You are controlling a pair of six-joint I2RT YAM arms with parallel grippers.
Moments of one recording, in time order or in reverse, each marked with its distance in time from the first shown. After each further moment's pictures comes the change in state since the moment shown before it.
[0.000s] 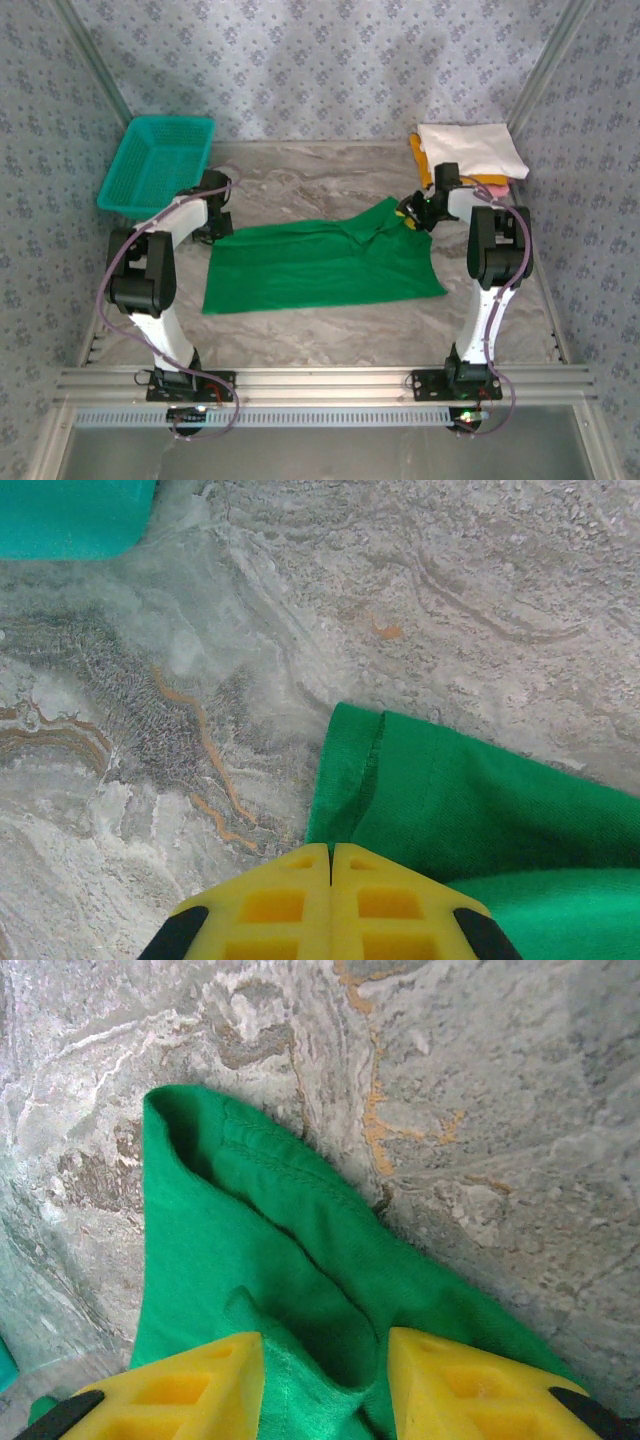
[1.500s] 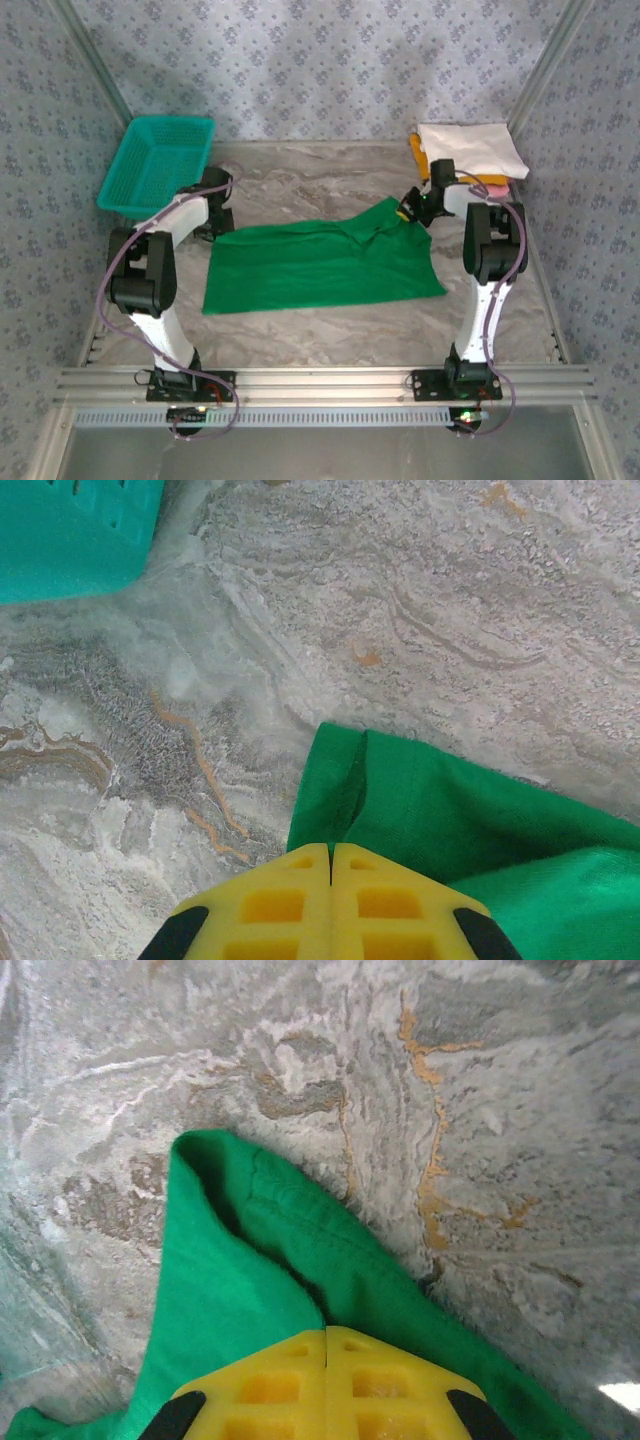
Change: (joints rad) left arm -0.011 0.000 0.029 -0.003 -0.004 0.000; right arm 0.013 0.045 0.068 -0.008 0.016 -0.026
